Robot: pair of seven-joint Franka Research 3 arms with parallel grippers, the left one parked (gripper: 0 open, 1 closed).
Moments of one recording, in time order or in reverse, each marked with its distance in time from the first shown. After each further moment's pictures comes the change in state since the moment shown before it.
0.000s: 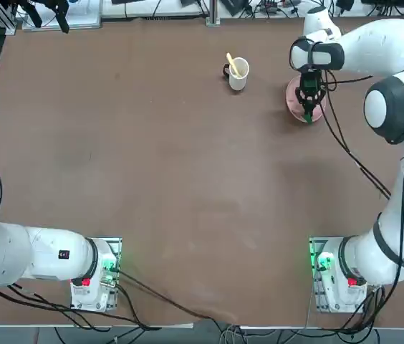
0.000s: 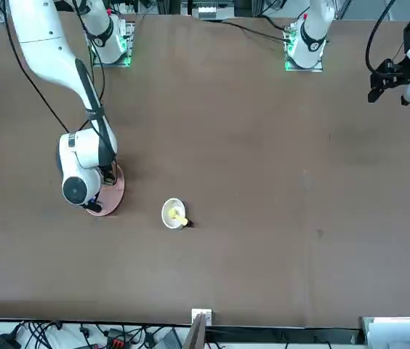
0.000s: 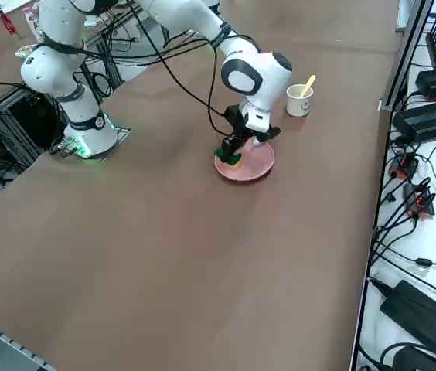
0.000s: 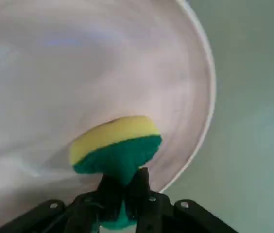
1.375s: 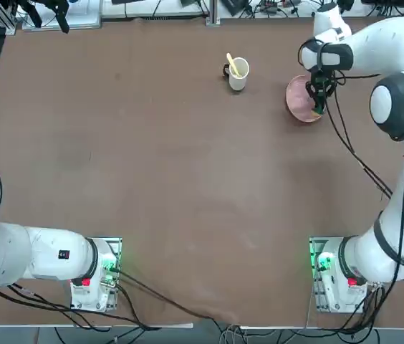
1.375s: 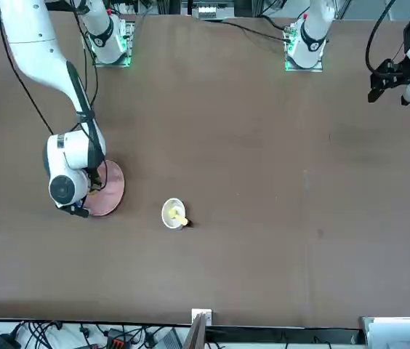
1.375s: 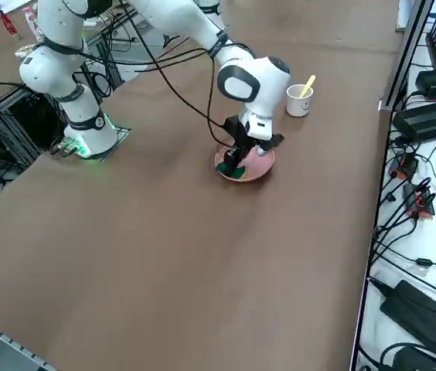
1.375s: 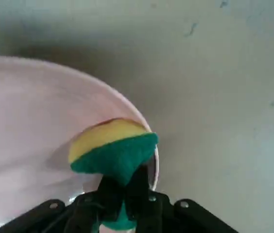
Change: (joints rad) arm -0.062 0.008 -0.006 0.021 -0.086 0.096 -0.059
